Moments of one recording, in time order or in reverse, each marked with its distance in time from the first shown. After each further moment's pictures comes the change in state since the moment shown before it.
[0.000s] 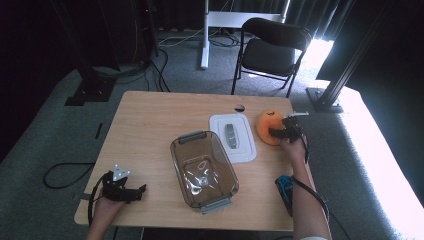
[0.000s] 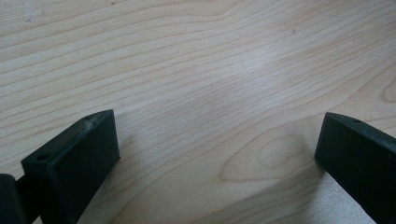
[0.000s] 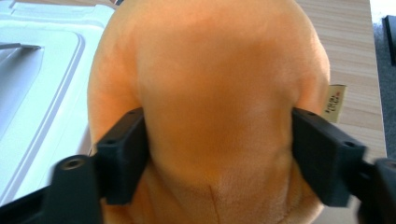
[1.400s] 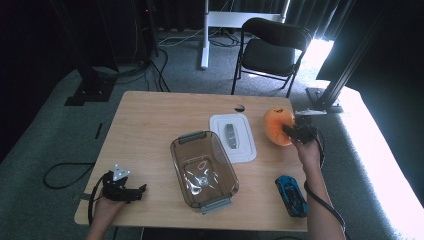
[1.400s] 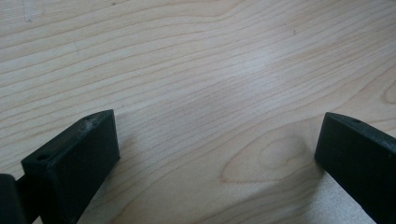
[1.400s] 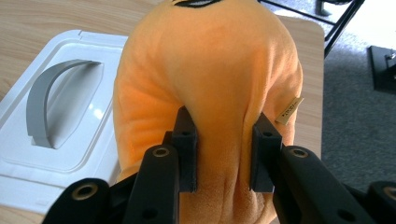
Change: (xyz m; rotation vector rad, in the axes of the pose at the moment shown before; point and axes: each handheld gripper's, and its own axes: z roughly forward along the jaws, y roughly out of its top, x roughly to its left) left arm 0.000 0.000 0.000 0.001 0.002 -0.001; right arm 0.008 0.006 -0.086 -0.073 0.006 -0.062
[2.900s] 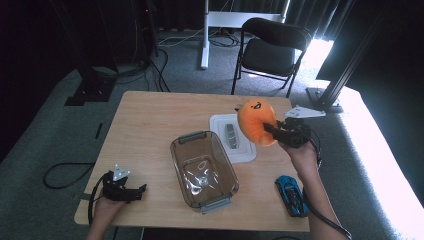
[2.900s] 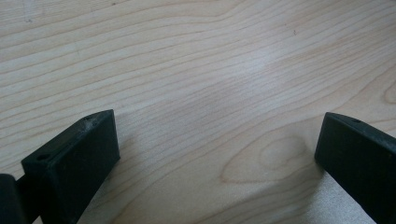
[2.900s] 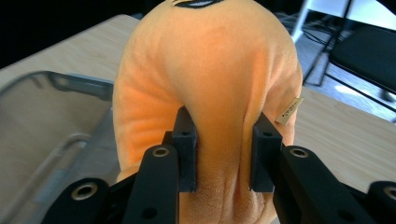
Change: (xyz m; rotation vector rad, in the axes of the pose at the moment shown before) left arm 0.000 0.000 0.000 0.000 0.001 0.001; right arm 0.092 0.026 -0.095 -0.193 0.246 -0.206
